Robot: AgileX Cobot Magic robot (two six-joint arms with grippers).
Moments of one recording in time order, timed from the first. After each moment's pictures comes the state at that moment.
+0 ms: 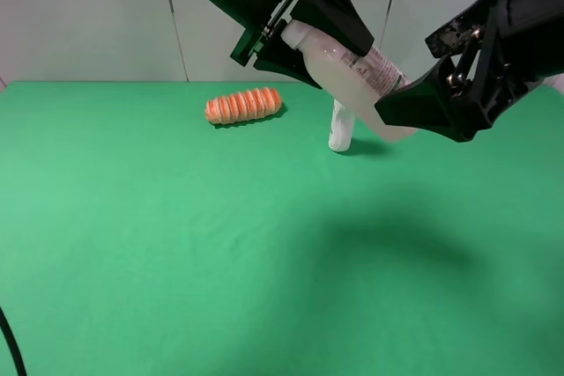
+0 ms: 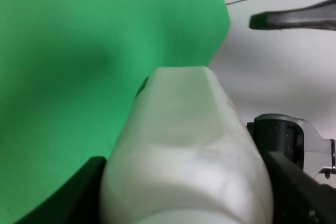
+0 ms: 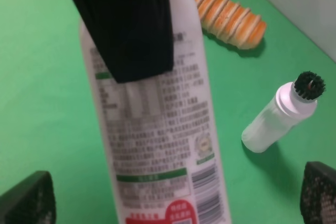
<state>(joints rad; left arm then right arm) -0.53 1.89 -1.59 -0.98 1.07 0.36 0.50 1.05 -0.89 0.35 0.63 -0.72</state>
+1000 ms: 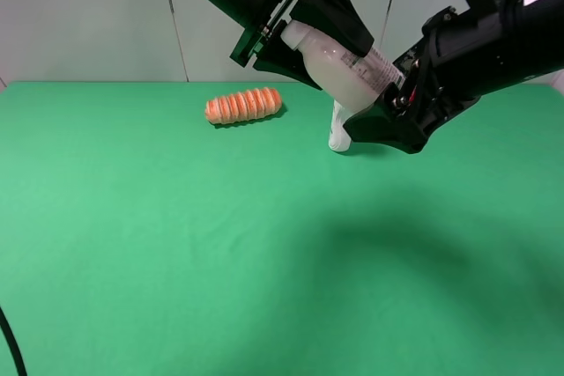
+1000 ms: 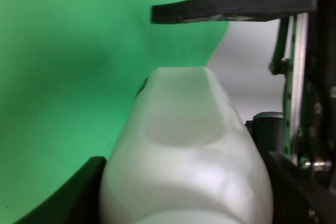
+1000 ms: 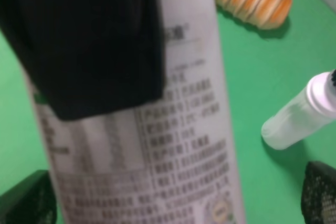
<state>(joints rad) -0.53 1.89 -1.59 -0.98 1.07 0.36 0.51 1.22 -0.89 0.38 0.55 -0.74</state>
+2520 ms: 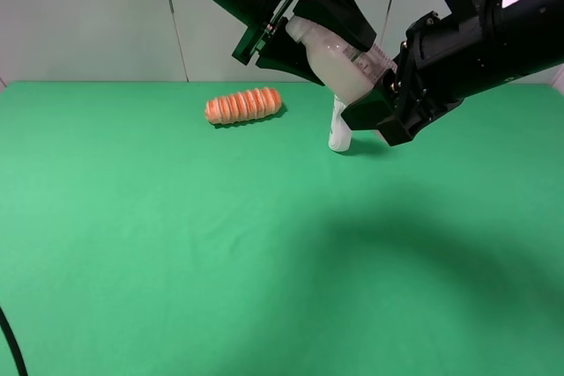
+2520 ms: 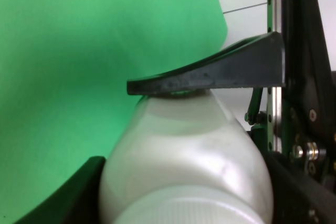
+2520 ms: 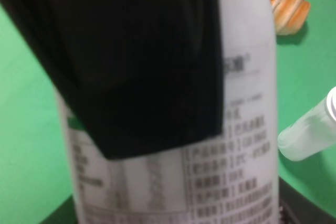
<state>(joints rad) -0.53 1.89 -1.59 -0.99 1.05 0.36 0.51 1.25 -0.90 0.44 0.55 -0.79</state>
